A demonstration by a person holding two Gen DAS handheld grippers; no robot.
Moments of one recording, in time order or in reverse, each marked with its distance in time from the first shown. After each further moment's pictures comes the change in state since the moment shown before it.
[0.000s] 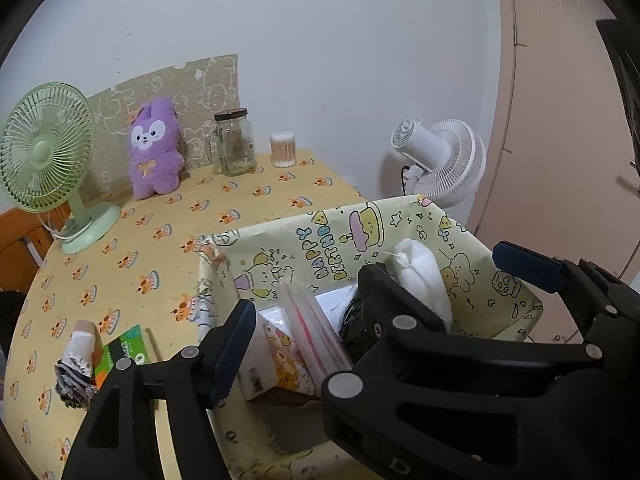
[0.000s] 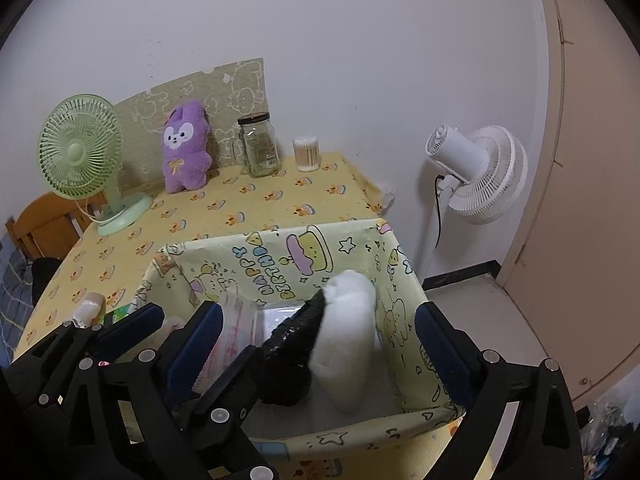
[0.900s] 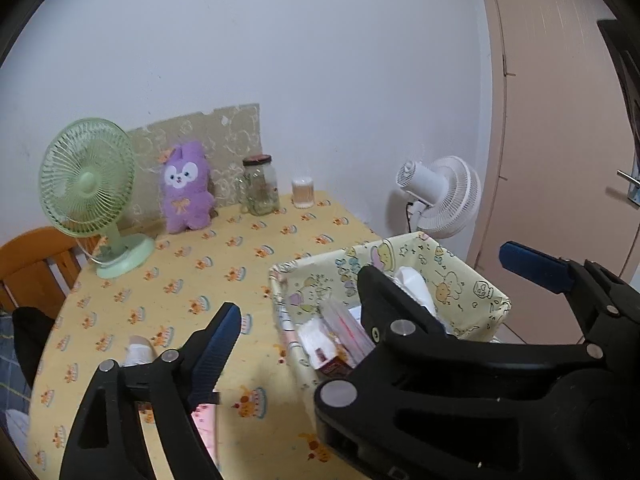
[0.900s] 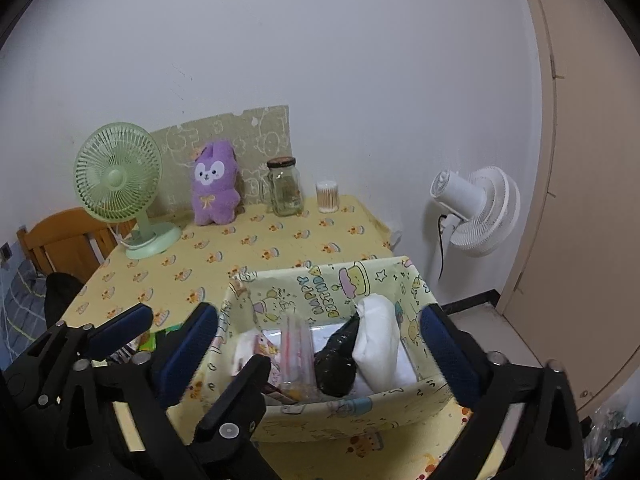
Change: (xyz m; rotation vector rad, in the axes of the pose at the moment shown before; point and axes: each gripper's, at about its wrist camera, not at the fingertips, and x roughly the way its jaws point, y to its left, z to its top) left arm -0.081 0.026 -0.007 0.027 -0.143 0.031; right arm -0.073 0.047 -0.001 -0.010 -0.148 0.000
